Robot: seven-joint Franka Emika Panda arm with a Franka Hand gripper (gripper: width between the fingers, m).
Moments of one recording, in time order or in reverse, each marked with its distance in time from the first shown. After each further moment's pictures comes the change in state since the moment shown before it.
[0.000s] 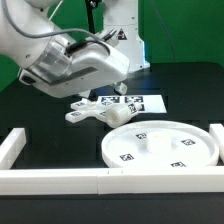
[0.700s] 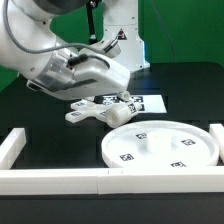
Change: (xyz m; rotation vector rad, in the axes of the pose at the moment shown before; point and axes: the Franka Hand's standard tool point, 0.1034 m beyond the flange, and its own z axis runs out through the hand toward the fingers) arm -0.006 0.008 0.024 0.018 -0.098 0.112
